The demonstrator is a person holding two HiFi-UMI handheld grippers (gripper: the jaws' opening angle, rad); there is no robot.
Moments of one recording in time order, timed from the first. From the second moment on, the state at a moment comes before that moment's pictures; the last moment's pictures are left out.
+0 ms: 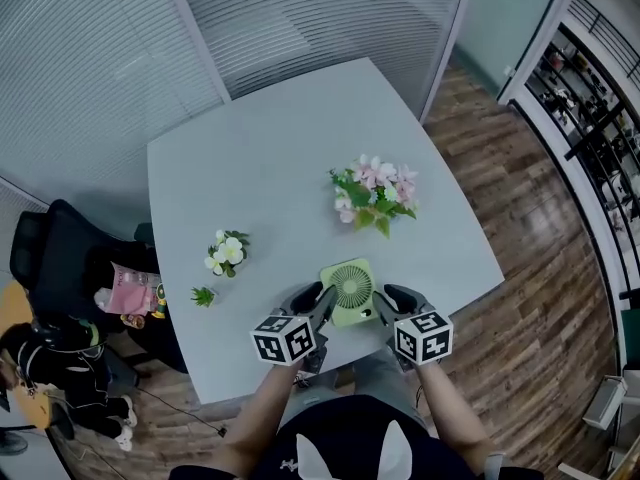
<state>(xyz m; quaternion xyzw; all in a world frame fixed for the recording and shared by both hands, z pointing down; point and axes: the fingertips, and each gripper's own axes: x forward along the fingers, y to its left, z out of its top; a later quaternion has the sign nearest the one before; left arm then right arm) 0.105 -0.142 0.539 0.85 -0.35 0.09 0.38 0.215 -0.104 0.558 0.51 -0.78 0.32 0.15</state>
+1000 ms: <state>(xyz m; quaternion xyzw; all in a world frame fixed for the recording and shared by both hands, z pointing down) 0.121 -0.124 0.459 0.89 -0.36 0.09 0.26 0.189 -0.103 0.459 0.50 -0.83 0.23 0.09</state>
